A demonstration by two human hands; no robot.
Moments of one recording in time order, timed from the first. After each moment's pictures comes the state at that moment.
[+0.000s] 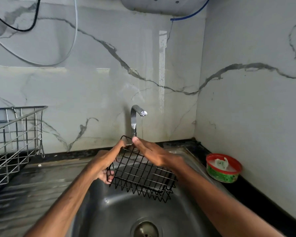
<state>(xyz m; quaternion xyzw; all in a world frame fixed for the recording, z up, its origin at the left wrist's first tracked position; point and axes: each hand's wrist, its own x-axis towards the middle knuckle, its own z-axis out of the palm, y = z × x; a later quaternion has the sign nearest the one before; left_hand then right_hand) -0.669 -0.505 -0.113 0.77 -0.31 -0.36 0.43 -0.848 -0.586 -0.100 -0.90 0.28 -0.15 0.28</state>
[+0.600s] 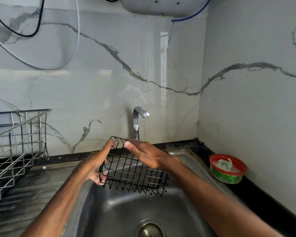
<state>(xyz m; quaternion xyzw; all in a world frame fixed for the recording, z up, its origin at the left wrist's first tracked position) -0.641 -0.495 -0.104 0.79 -0.26 -0.36 0.42 -0.829 -0.580 -0.098 -0.93 0.24 -0.17 0.22</state>
